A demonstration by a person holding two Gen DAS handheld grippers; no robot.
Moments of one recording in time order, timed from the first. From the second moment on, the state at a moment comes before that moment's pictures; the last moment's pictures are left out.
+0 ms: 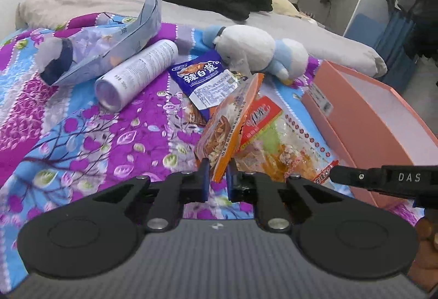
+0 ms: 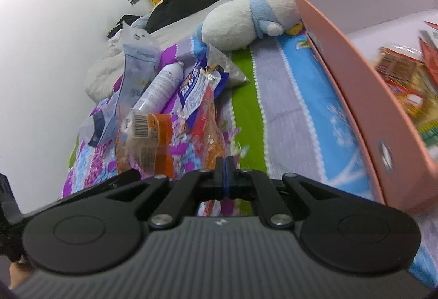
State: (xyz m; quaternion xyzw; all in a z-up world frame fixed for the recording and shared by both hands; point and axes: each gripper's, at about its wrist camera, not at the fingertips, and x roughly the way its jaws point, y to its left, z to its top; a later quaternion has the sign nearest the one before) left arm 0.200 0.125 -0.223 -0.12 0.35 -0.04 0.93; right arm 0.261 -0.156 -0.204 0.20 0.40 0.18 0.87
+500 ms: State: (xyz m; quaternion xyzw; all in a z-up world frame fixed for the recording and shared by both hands) left arm 0.136 0.104 -0.214 -0.05 0.40 -0.06 0.92; right arm 0.181 -0.194 -0.206 0.20 0.43 0.16 0.87
